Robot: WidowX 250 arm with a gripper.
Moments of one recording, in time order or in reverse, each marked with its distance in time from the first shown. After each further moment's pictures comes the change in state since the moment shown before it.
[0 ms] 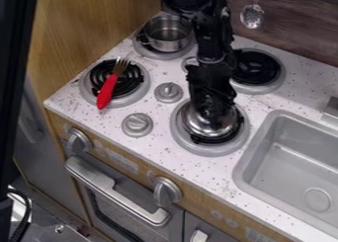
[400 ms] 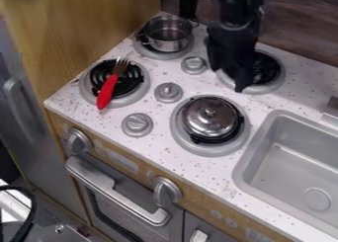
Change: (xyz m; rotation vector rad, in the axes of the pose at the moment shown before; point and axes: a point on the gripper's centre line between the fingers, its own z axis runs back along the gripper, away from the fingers) arm 0.027 -0.019 0.073 0.118 -0.173 -0.053
